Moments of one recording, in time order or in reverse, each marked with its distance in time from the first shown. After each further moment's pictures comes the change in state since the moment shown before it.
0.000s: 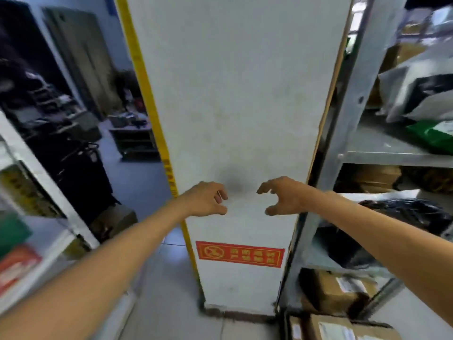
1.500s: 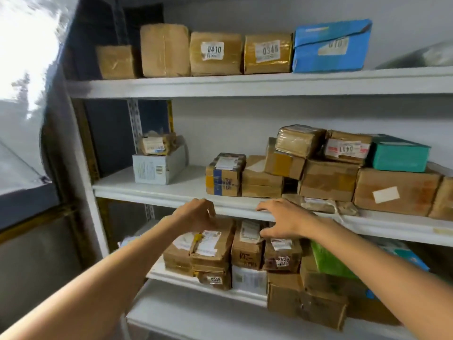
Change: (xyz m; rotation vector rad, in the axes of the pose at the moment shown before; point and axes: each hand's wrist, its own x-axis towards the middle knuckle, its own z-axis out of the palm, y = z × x) left_hand -0.793 -0.183 -0.056 0.056 0.710 -1.659; right_hand -0.099 -0.800 0.067 -0.096 -0.110 -1.637
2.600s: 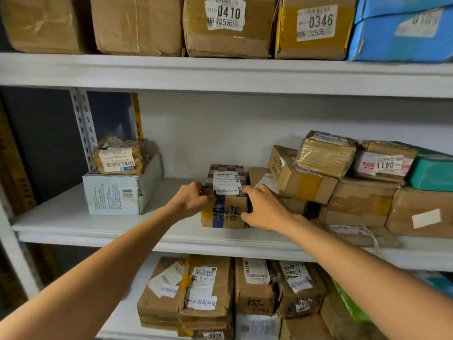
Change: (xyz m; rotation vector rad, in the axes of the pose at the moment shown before) left_hand 0.195 -0.078 -0.030 -0.417 0.101 0.100; right_hand 0.192 -0.011 0.005 0.104 0.213 0.240
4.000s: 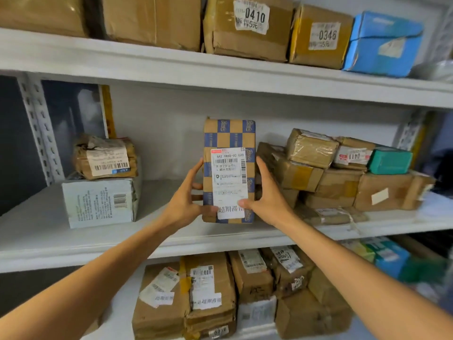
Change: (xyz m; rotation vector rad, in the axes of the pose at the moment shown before) left_hand -0.014 -0.054 -0.013 -0.692 -0.092 0.373; right_hand -0.012 -0.052 0.017 0.600 0.373 0.115
